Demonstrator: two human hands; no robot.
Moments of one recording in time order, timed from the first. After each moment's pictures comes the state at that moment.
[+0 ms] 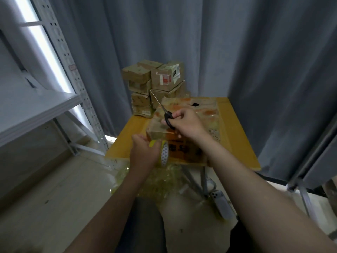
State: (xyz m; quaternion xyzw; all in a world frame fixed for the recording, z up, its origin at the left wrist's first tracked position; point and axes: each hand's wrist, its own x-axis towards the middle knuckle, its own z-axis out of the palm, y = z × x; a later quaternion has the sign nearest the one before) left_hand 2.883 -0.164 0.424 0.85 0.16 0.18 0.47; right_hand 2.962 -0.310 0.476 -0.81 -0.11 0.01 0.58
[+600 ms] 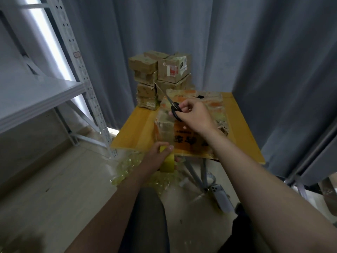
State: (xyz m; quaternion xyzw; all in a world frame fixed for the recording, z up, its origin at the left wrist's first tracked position) left_hand 2.864 -0.151 0.386 0.71 0.06 -0.11 0.70; right_hand 2.953 -0.308 0.470 -0.81 -0.14 -0.04 0.57
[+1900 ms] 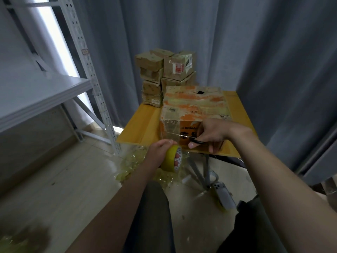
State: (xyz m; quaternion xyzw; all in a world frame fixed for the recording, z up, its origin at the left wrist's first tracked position) left_hand 2.859 -0.148 0.381 0.72 0.10 -0.03 0.69; right_hand 2.928 -0.353 0.482 -0.92 -0.13 0.28 0.24
